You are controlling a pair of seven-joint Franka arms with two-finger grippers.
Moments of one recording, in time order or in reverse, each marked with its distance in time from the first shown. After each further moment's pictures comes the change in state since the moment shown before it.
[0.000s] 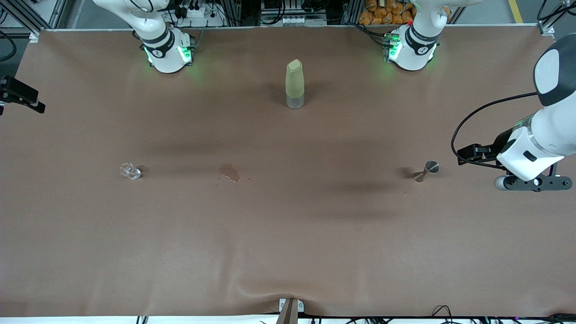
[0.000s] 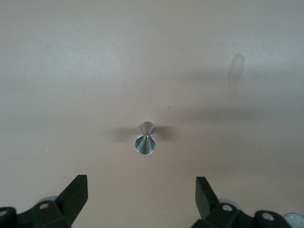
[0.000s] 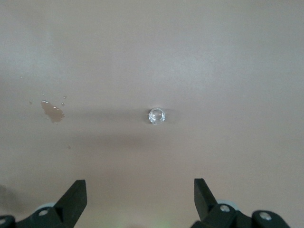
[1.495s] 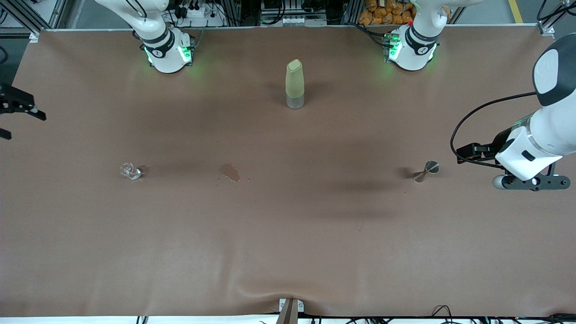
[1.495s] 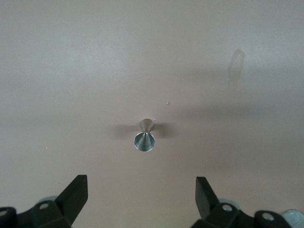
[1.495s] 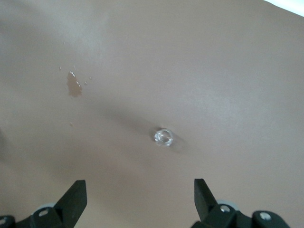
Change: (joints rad) left arm -0.005 0.000 -0.001 0.000 0.000 -0.013 0.000; right arm -0.150 0.042 -0.006 -0.084 0.188 0.105 -0.636
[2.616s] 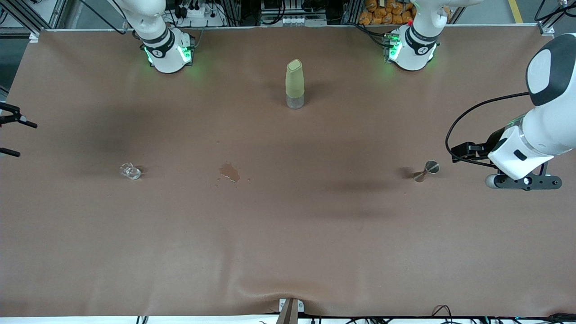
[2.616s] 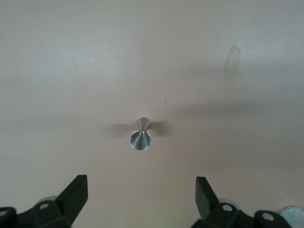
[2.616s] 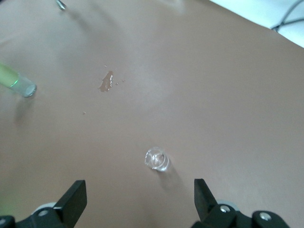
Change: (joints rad) left arm -0.006 0.001 -0.007 -0.004 0.000 -0.002 0.007; right arm -0.343 0.213 -0.007 -0.147 0.419 0.031 -0.904
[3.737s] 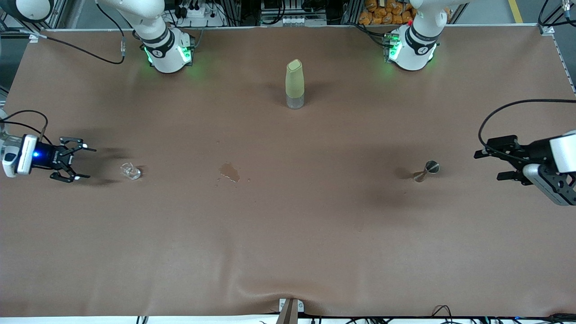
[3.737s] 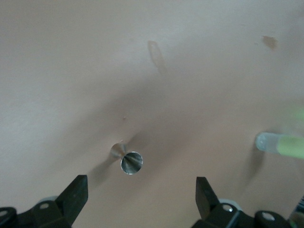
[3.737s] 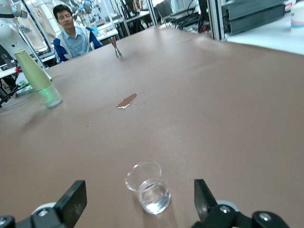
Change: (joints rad) left arm 0.271 0.074 0.007 -0.043 -0.425 0.000 0.886; right arm -0.060 0.444 0.005 -0.003 0.313 -0.065 -0.571
